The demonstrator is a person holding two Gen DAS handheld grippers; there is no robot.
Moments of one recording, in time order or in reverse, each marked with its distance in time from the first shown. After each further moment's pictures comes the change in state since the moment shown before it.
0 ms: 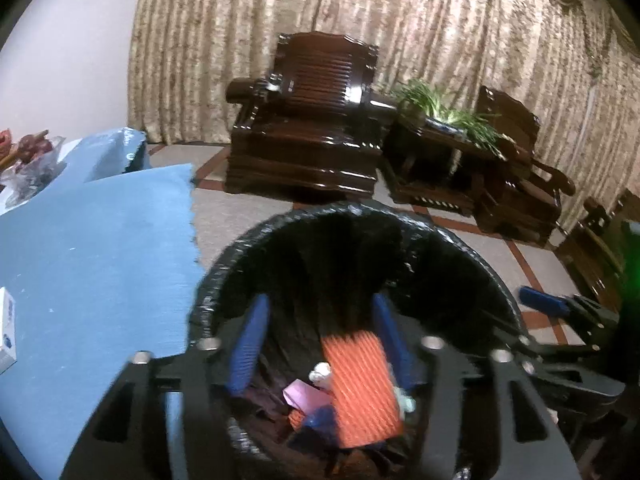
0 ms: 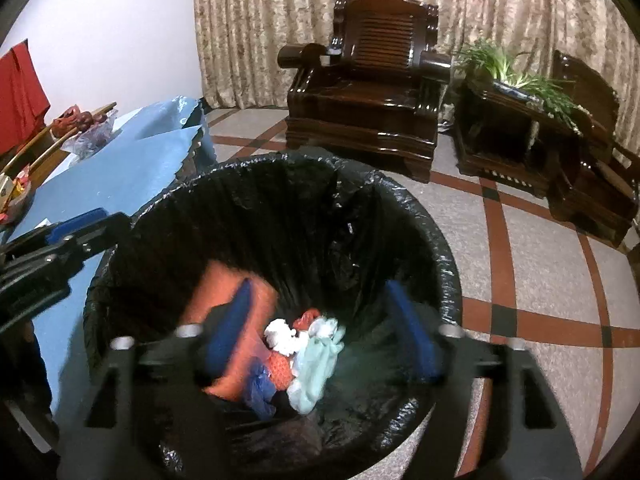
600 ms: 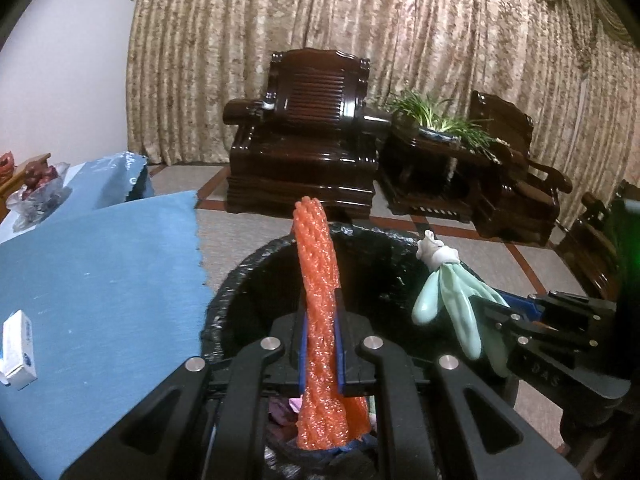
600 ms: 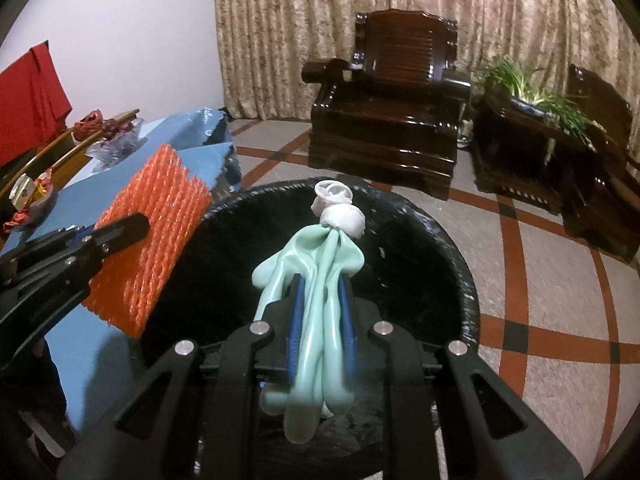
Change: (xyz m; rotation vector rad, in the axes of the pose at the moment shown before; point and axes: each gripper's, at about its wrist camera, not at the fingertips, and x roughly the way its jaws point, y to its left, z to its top) left arm -0.020 -0.019 0.011 0.059 -0.035 -0.004; right arm -0.016 0.012 0.014 -0.028 -0.010 0.077
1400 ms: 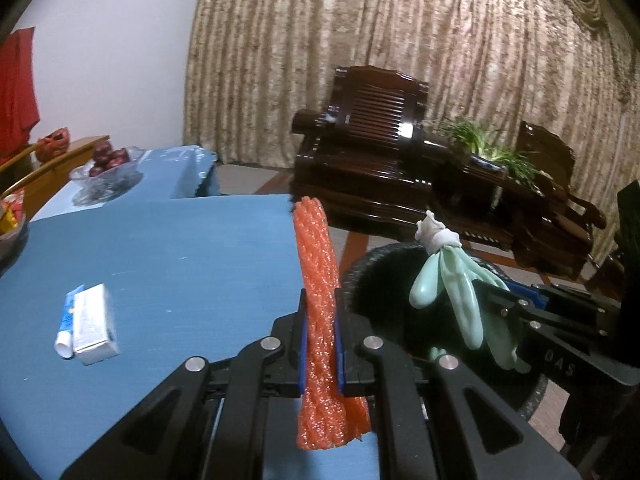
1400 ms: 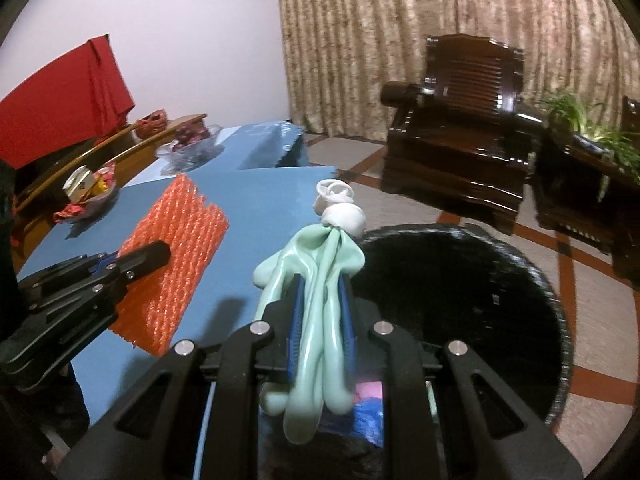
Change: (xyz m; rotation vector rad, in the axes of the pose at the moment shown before) left arm -0.075 0.087 -0.013 -0.112 -0.047 0.147; right arm -0.024 0.102 0.032 -0.094 -0.074 0.185
